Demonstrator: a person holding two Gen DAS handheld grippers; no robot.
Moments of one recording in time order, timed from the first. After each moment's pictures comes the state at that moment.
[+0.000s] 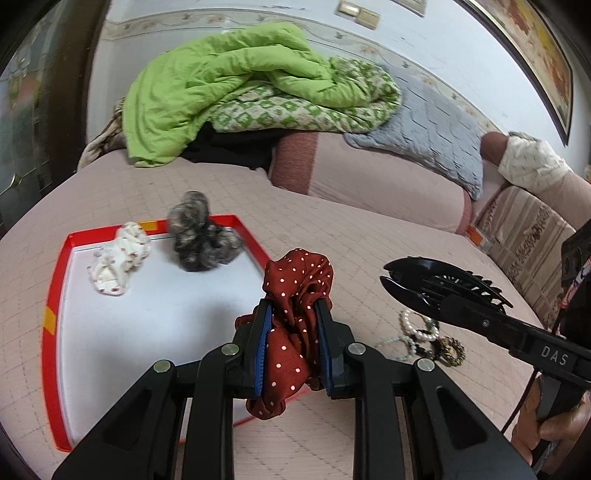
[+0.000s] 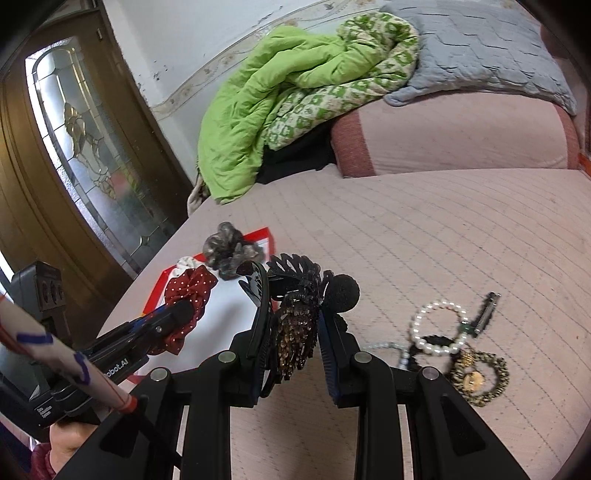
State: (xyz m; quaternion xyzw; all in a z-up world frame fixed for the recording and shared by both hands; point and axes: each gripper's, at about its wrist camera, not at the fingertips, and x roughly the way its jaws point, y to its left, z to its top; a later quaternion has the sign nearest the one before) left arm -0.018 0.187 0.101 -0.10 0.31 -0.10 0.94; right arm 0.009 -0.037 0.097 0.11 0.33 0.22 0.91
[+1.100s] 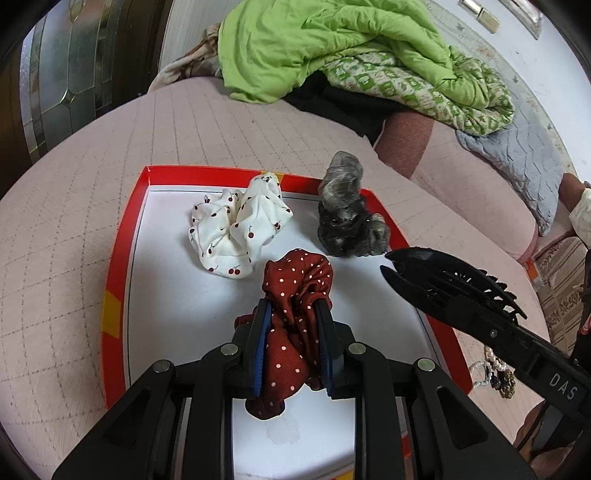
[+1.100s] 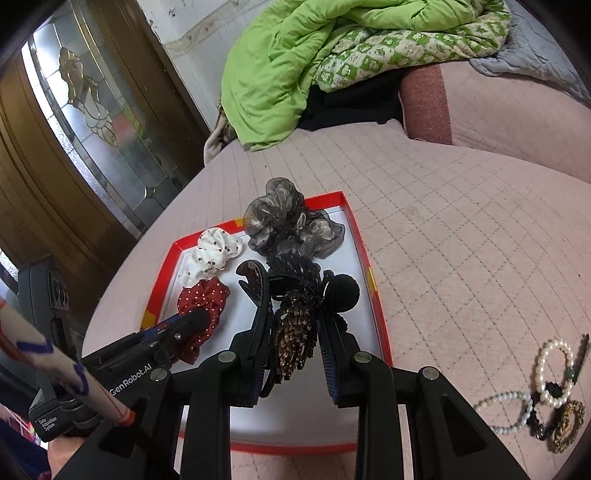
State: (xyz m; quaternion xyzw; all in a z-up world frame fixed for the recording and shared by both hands) left arm 0.042 0.299 0.055 -0.18 0.42 0.00 0.89; right arm 0.091 0.101 0.068 0.06 0.42 0.25 0.87
